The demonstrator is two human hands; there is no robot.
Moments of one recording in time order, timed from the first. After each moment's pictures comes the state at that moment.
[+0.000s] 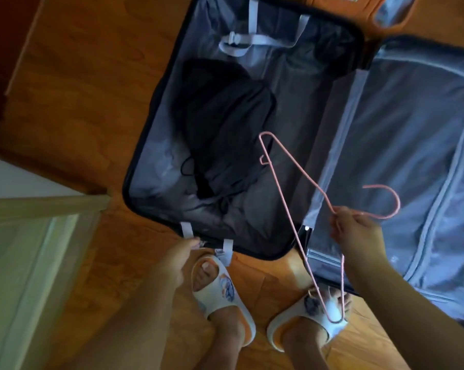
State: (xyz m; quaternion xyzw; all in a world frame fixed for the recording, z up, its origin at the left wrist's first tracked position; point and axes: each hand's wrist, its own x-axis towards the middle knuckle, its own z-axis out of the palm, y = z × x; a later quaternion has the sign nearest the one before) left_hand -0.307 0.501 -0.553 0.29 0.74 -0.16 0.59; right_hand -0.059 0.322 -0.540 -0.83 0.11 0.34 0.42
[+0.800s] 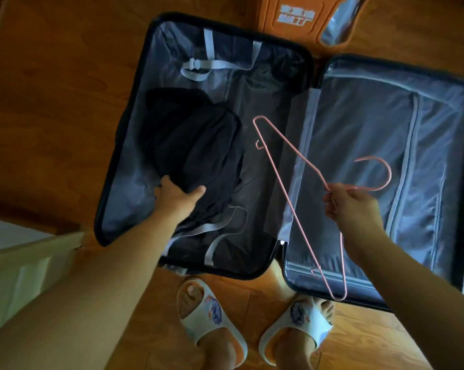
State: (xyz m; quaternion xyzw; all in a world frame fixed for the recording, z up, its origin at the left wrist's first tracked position) left_hand -0.175 0.601 -0.588 0.64 0.64 -0.18 0.39; right_hand 0.023 0.344 -0.514 -0.82 0.14 0.30 0.46
